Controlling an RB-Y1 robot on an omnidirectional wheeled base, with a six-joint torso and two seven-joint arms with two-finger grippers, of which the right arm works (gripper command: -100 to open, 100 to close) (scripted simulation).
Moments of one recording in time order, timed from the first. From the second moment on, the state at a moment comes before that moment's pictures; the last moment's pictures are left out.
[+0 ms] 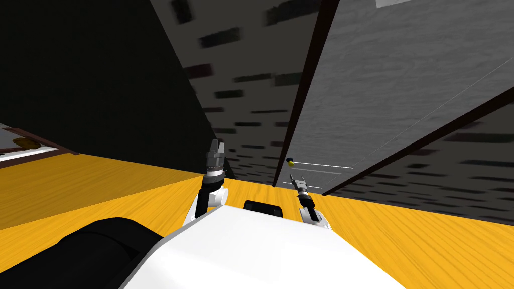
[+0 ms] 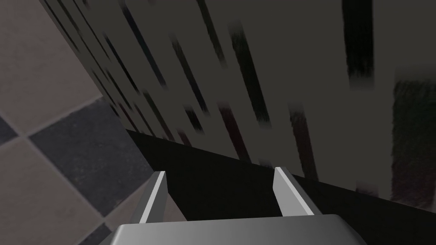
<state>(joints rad) -0.03 -0.11 -0.28 -0.76 0.35 -0.82 1.22</state>
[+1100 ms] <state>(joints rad) -0.01 -0.20 -0.34 -0.66 0.30 -0.90 1.18</state>
